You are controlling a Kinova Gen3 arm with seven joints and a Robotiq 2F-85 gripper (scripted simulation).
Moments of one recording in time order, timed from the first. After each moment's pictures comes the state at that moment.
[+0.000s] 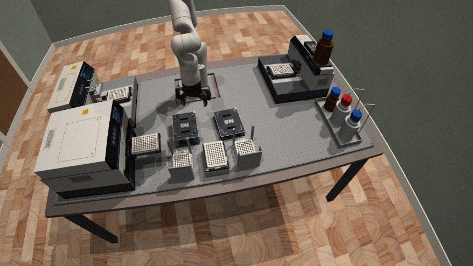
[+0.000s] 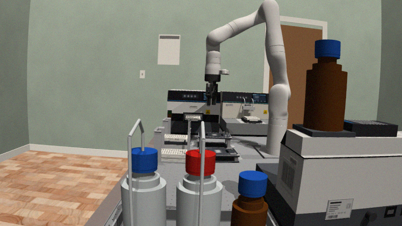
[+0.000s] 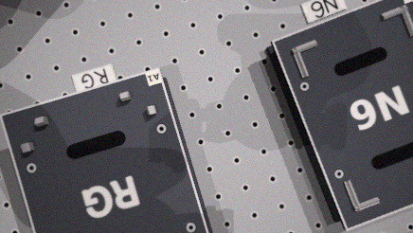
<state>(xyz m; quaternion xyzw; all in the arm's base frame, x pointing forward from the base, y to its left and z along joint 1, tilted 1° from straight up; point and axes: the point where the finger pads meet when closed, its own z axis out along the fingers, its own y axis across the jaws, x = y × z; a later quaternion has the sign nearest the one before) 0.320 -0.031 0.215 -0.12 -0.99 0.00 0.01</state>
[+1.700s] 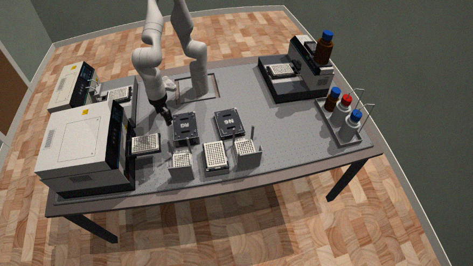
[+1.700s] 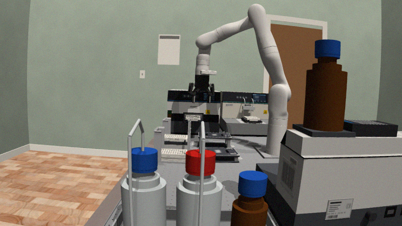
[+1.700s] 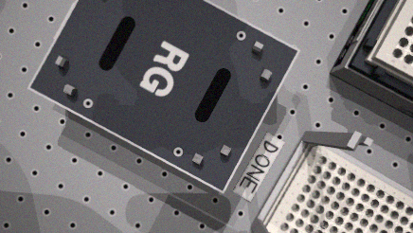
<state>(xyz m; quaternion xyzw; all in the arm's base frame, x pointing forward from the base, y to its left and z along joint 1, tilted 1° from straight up) 0.372 -0.166 0.216 -0.49 -0.87 0.00 0.00</state>
